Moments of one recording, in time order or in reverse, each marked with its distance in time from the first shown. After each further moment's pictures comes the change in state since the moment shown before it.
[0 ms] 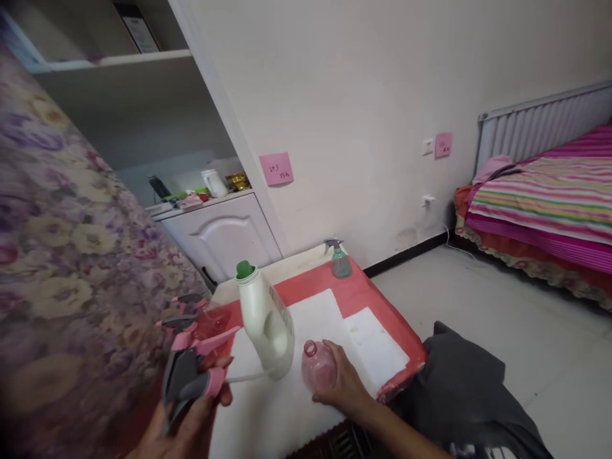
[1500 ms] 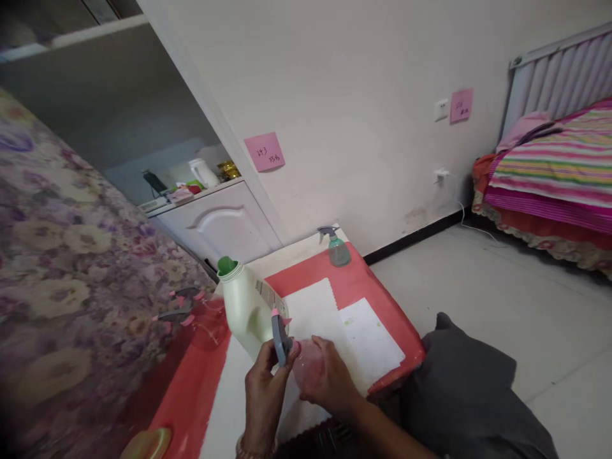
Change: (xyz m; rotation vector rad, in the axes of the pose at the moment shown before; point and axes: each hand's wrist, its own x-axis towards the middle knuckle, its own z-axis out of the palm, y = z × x) left_hand 0.005 -0.024 0.129 0.019 -0.217 0.042; right_hand -0.001 -0.008 -0.003 0.059 0.018 -0.042
